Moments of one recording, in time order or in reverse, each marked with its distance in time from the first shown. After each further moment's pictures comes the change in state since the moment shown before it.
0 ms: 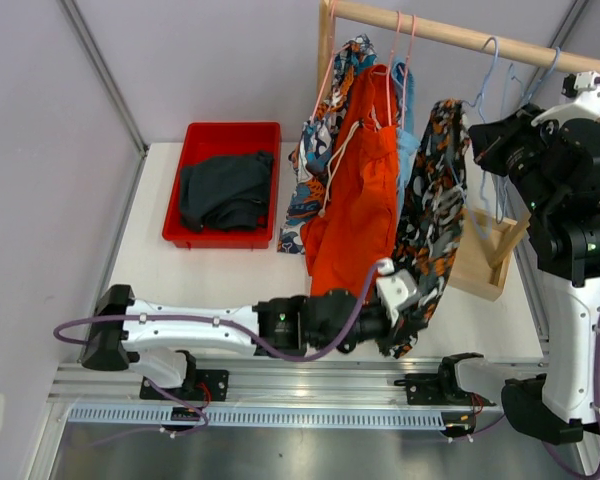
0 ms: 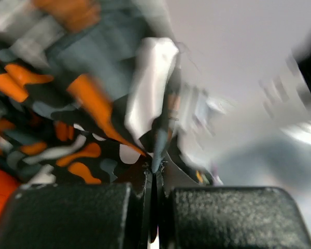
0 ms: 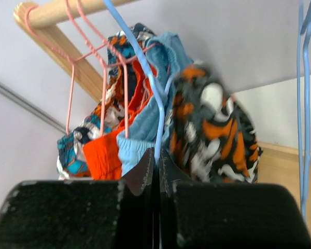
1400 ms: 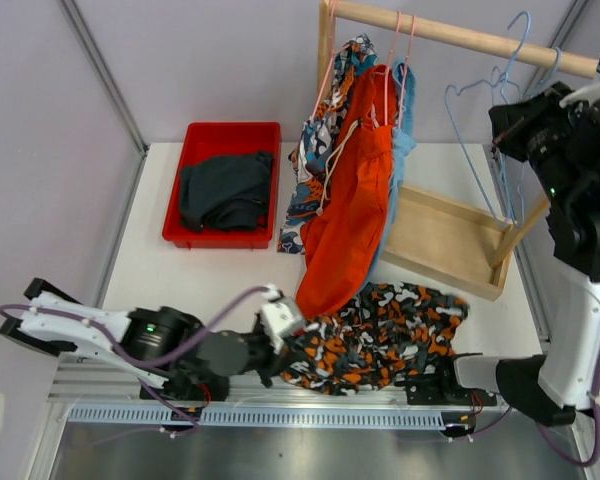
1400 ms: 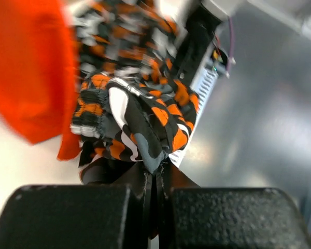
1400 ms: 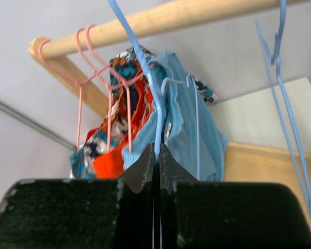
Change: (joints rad) left arm -0.323 -0.529 -0.196 -0.760 -0.333 -0.256; right arm -0.023 0.115 0.317 -0.178 0.052 0.032
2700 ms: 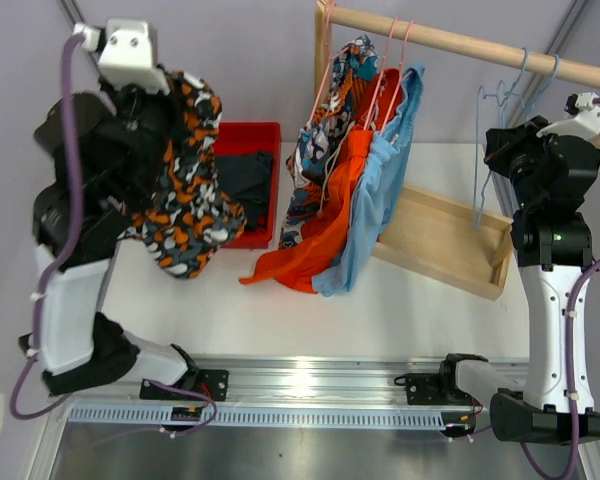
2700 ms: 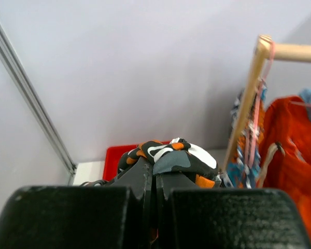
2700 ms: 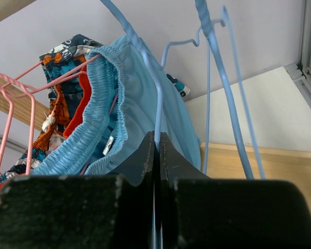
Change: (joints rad) left arm 1.033 0.415 1.236 -0.119 -0.175 0.648; right arm -0.195 -0.176 -0.704 0.549 -0.089 -0.022
